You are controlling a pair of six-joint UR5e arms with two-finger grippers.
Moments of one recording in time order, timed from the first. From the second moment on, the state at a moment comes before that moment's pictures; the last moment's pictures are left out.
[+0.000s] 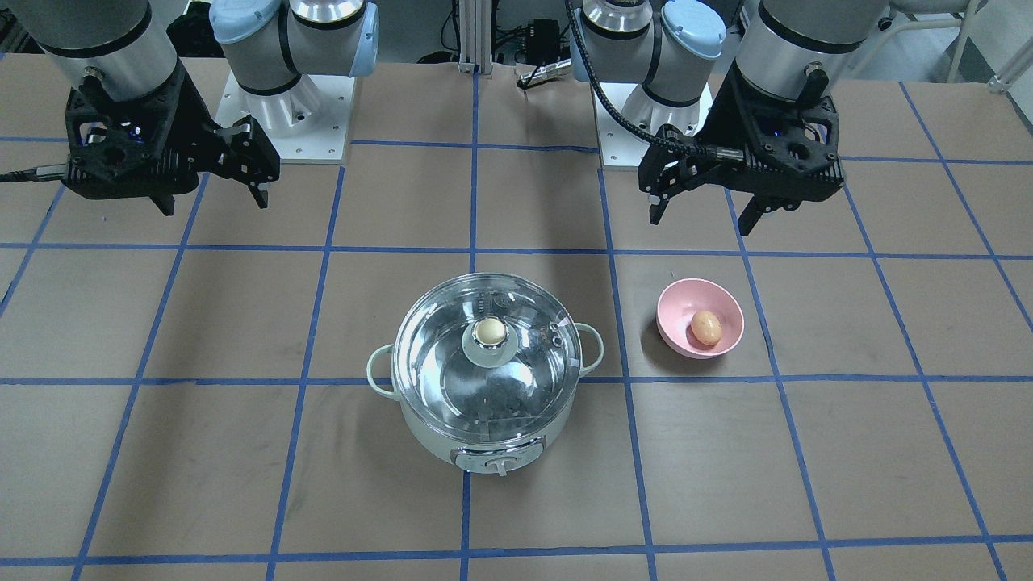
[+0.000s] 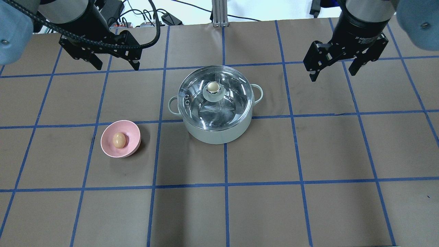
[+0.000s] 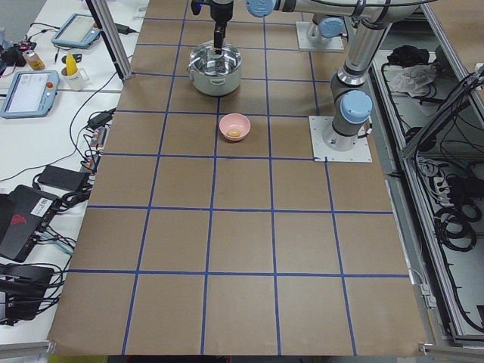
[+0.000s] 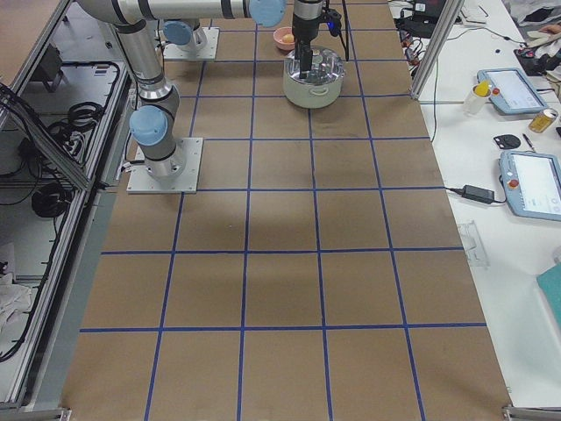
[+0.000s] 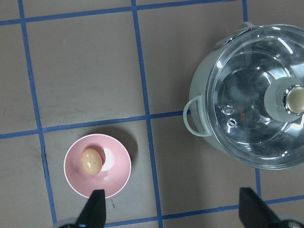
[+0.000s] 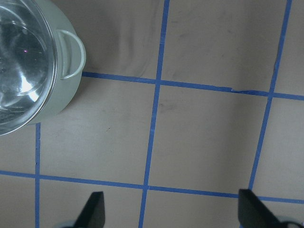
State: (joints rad) left arm -1.57 -1.60 -1.49 -1.55 1.52 0.10; right arm 1.54 -1.56 1.53 -1.50 -1.58 -0.14
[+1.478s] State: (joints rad) left arm -1.45 -1.56 -1.89 -1.14 1.59 0.31; right arm 1.84 -1.46 1.57 -1.80 -1.54 0.05
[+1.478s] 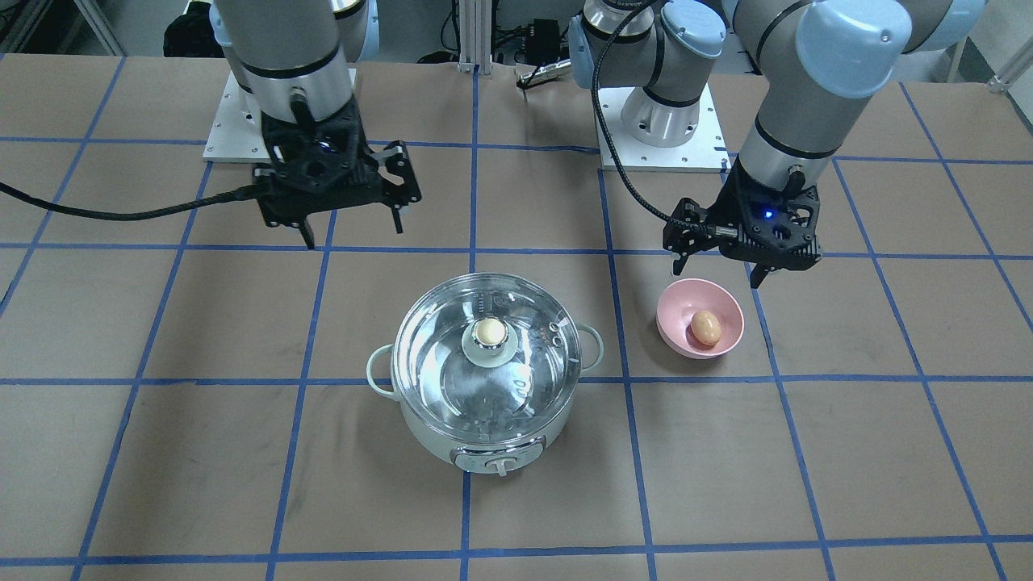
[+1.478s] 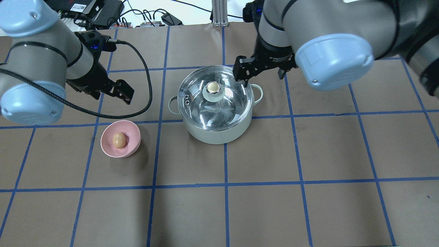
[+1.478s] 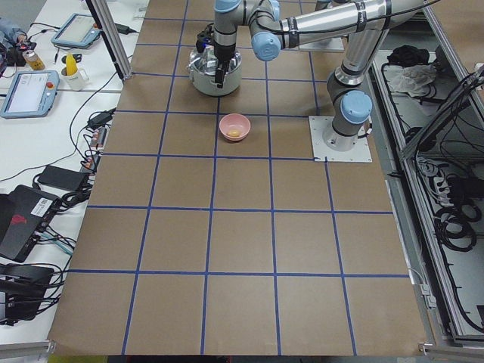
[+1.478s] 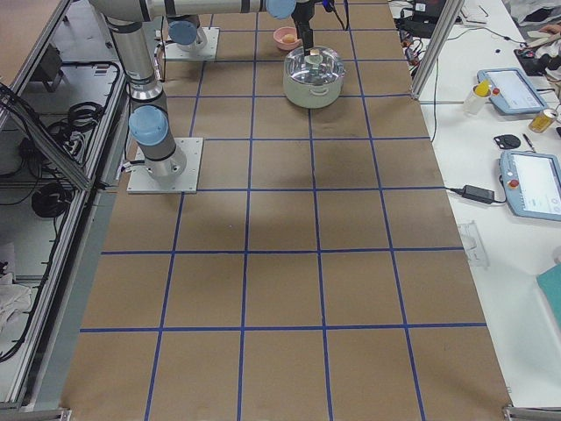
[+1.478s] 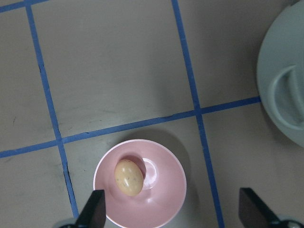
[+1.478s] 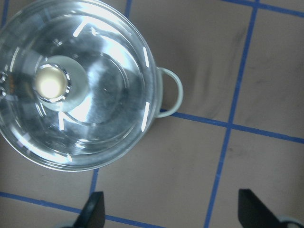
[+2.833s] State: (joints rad) left arm -1.32 -1.71 -2.15 -0.82 1.57 0.09; right arm 1.97 -1.21 1.51 -2.02 -1.53 0.15
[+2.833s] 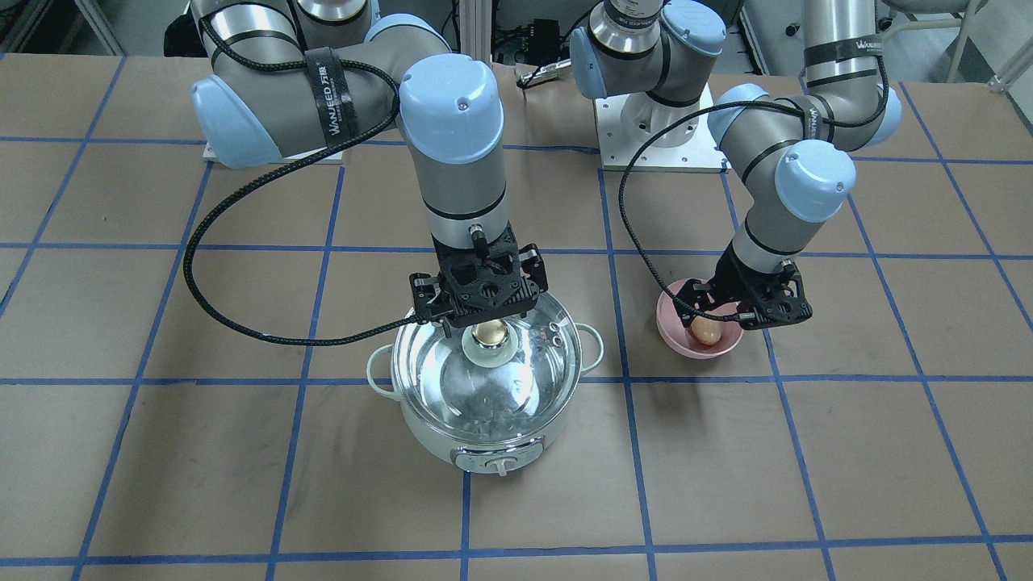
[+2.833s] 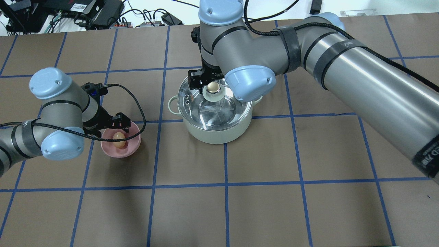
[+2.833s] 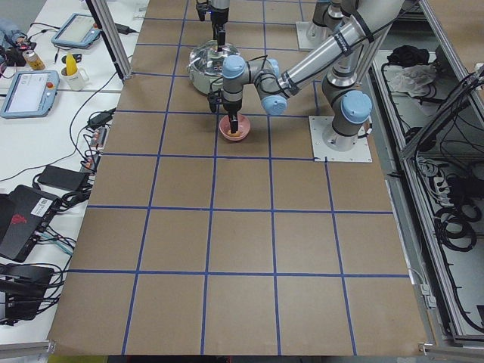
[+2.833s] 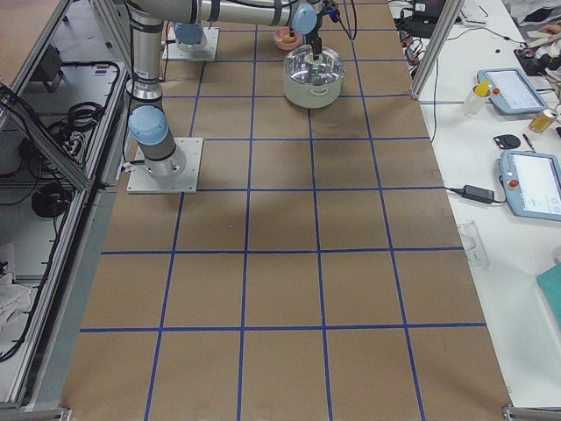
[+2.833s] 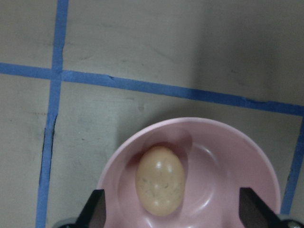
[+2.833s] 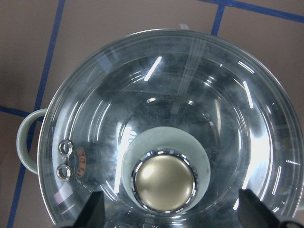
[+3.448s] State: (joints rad) left arm -1.36 -1.73 -2.15 -0.80 1.56 0.11; right arm 1.97 -1.20 1.51 -2.01 -1.53 0.14
